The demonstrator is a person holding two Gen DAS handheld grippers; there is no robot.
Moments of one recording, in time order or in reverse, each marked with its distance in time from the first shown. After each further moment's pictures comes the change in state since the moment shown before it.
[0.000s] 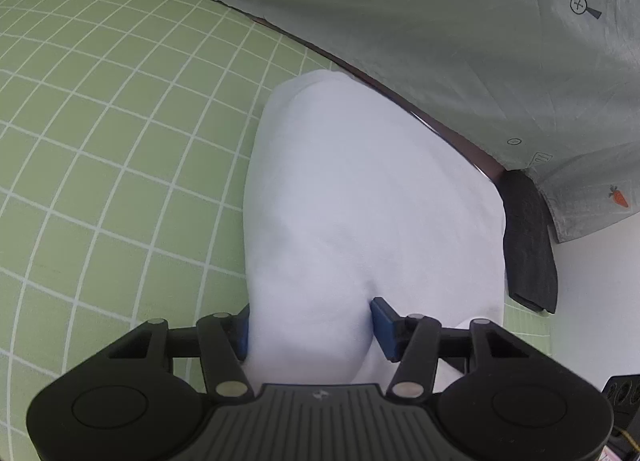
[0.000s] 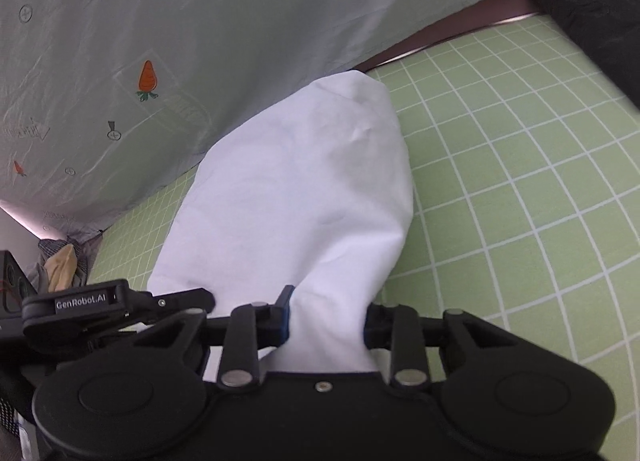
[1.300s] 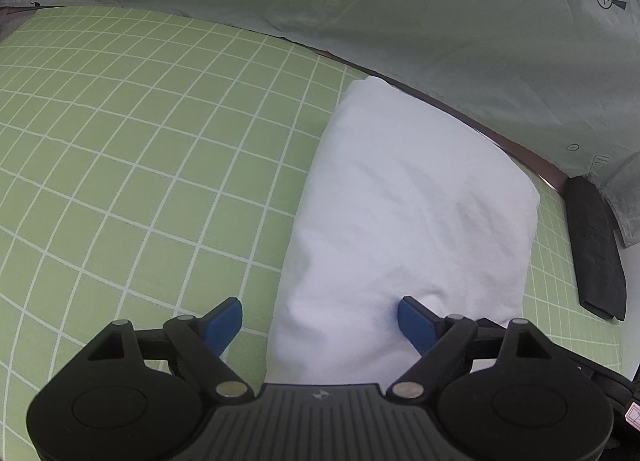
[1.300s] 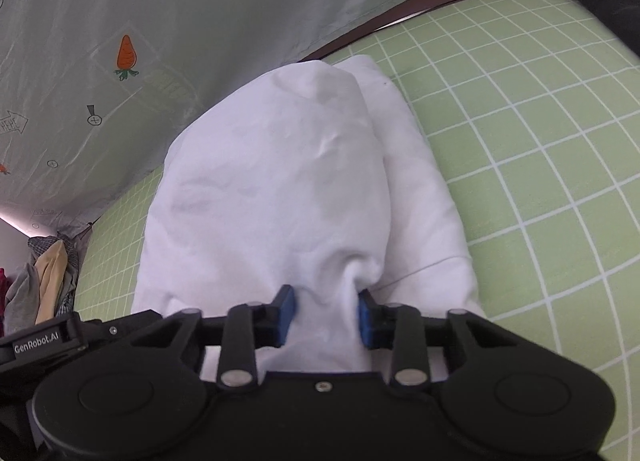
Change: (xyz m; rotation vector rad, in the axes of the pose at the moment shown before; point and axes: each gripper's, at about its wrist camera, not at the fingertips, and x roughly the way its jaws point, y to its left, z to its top) left arm -0.012 0.003 -0.015 0.043 -0.109 0.246; right arm 0.038 -0.009 0.003 0.075 0.057 -0.003
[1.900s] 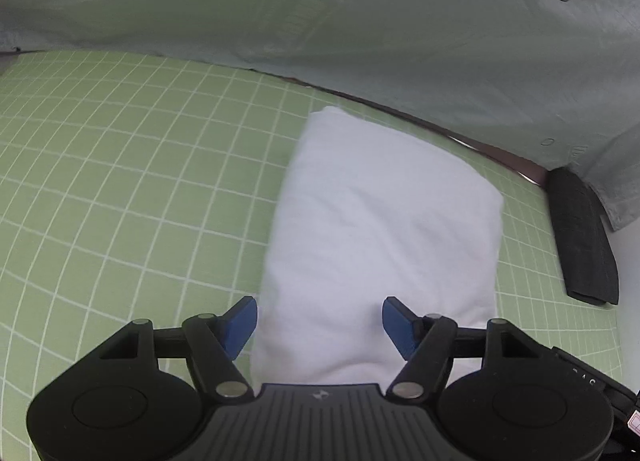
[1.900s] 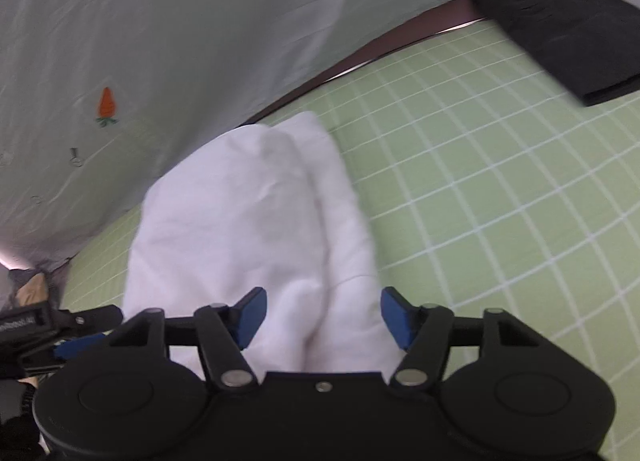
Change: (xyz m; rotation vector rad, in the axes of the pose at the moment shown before) left arm -0.018 -0.009 0.008 0.054 -0.007 0.027; right arm -0.040 -0.009 0.003 0.008 -0.087 -0.072
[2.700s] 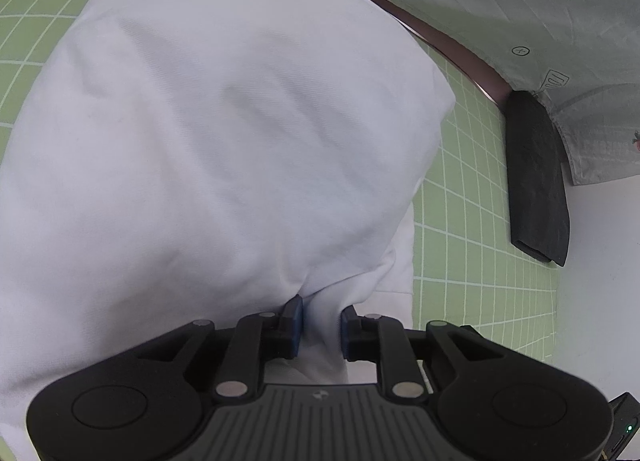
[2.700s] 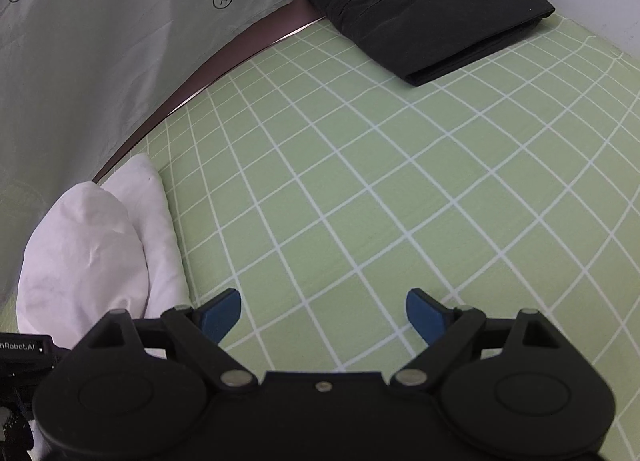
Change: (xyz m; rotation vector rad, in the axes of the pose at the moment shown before) left arm 0.109 -0.095 -0.005 -0.057 0.336 -0.246; right arm -0.018 -0.087 0.026 0.197 -0.038 -0.309
